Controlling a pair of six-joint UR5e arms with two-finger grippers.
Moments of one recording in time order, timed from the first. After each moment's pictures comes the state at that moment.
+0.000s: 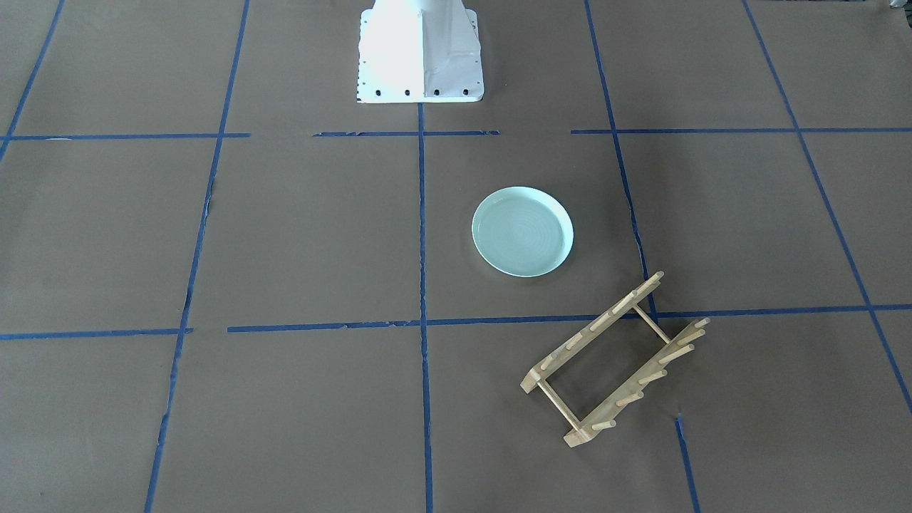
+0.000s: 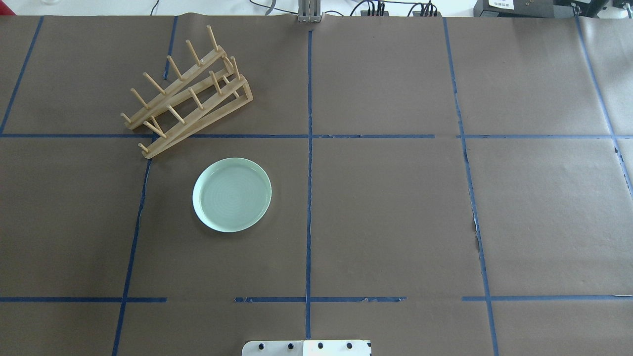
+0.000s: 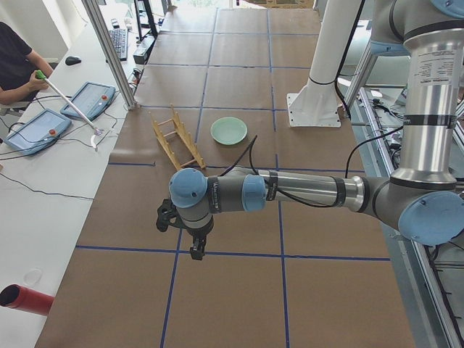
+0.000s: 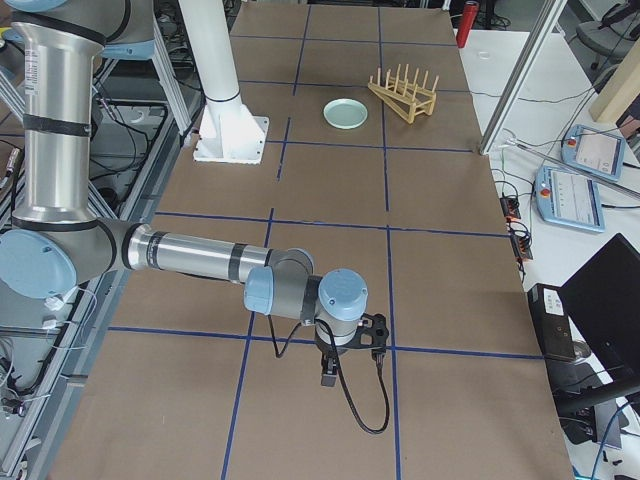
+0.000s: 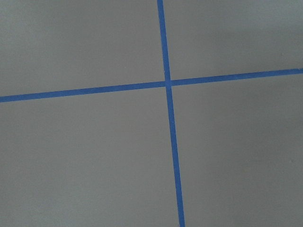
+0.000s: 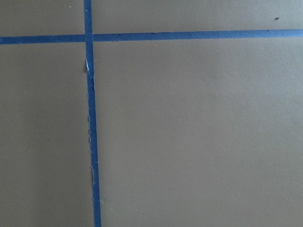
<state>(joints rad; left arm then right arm) -1.64 -1.56 -1.67 -1.42 -2.39 0.19 1.62 -1.69 1.59 -1.59 2.30 -0.07</state>
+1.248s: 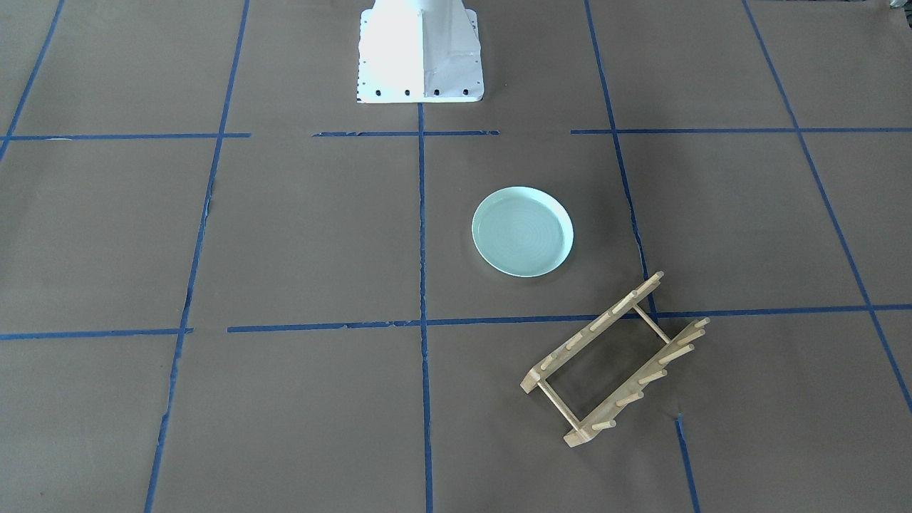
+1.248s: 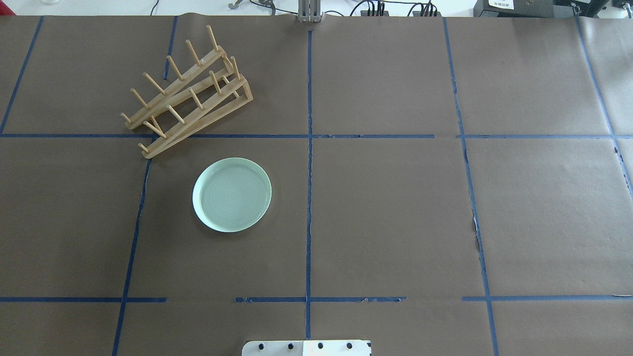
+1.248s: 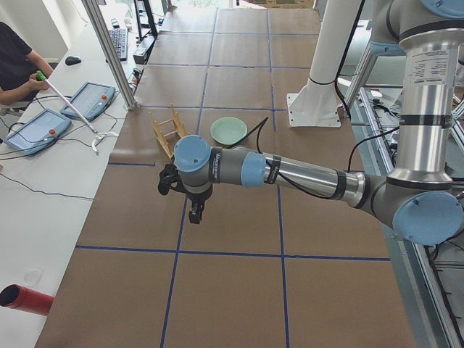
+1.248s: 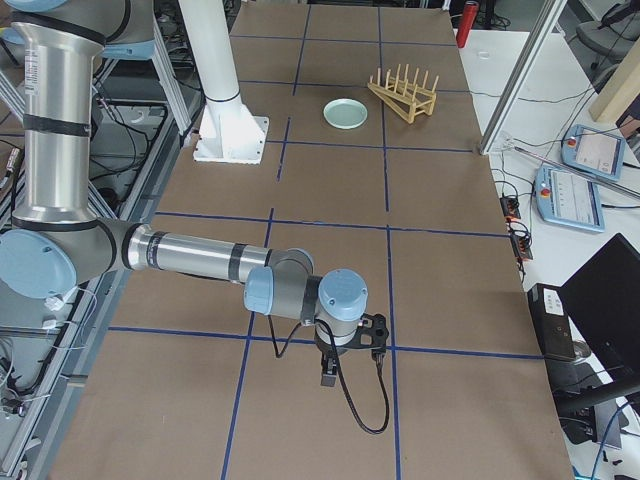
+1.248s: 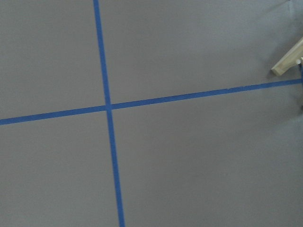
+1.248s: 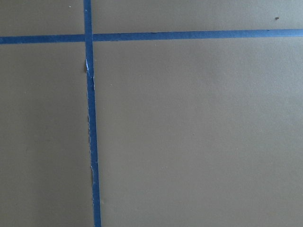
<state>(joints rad) -1.50 -1.56 -1.84 -1.50 -2.49 -0.05 1.62 -1.69 1.59 -1.59 2.30 -0.07</state>
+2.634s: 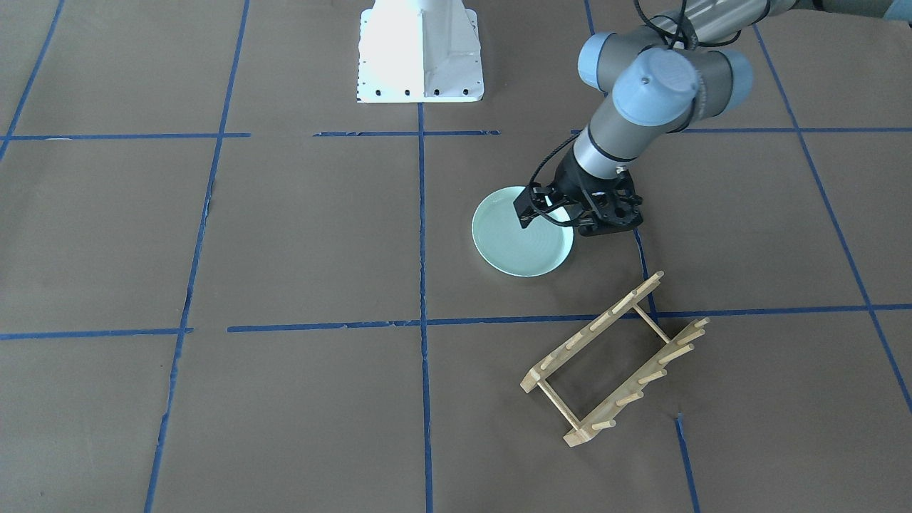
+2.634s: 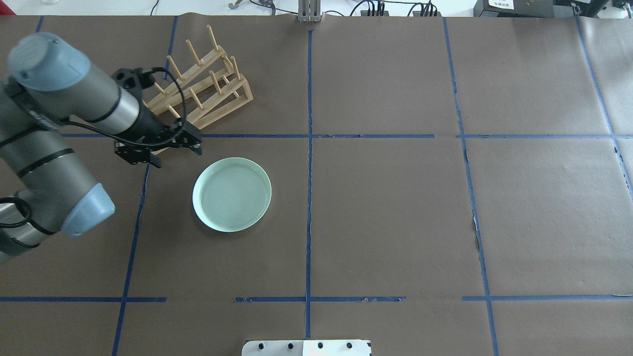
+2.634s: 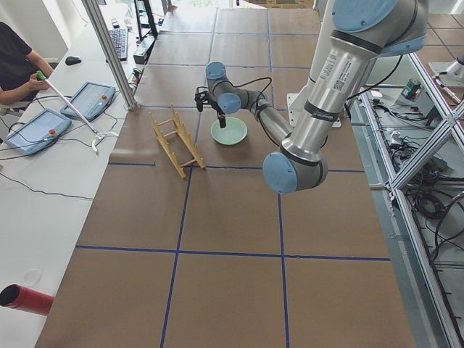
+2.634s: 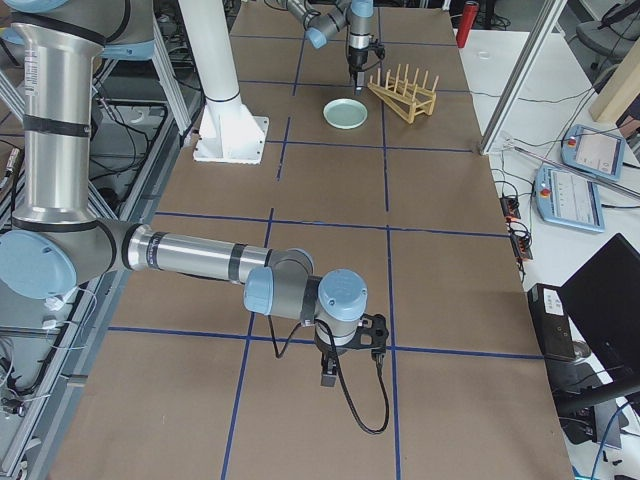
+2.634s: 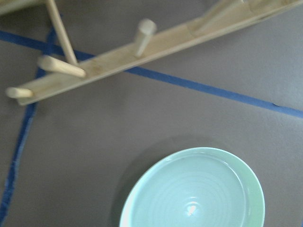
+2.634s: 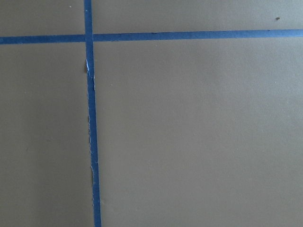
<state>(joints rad) -0.69 -2.11 -1.70 -1.75 -2.11 -1.34 1.62 -1.69 1.60 -1.59 2.30 -0.07</state>
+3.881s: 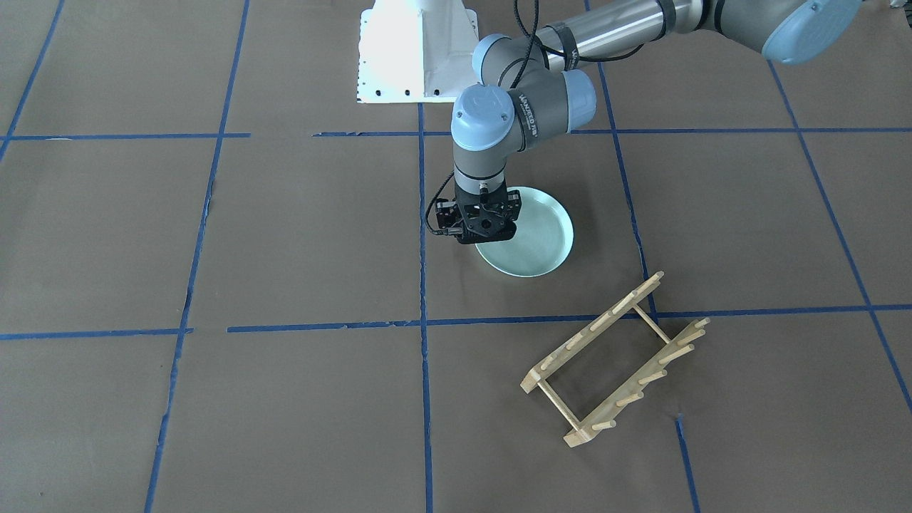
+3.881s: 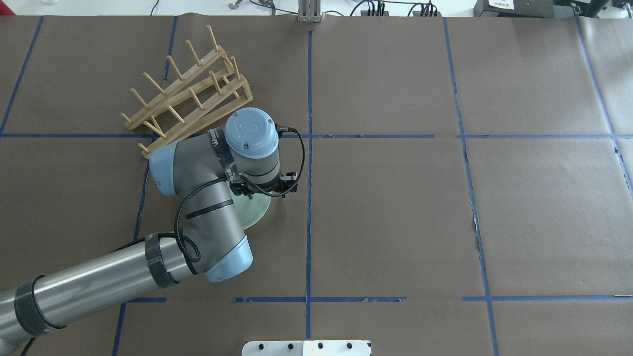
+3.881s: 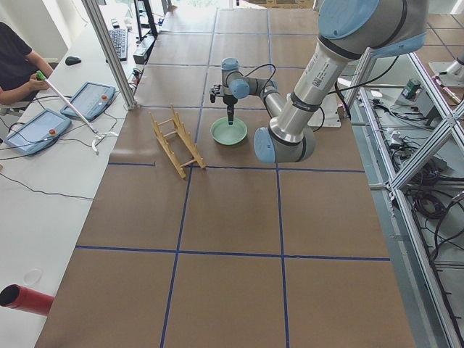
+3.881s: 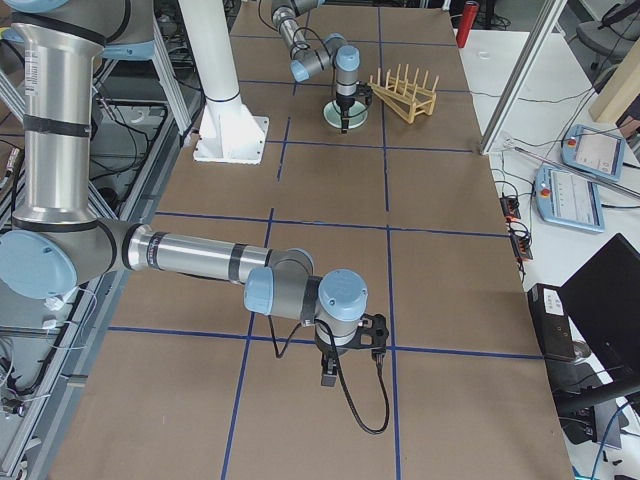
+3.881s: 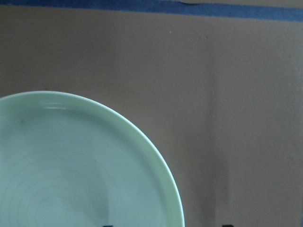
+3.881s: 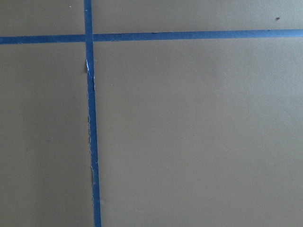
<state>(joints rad) -0.50 -2.33 -1.47 -1.60 -1.88 -1.25 1.62 -1.69 1.60 -1.59 2.30 -0.07</state>
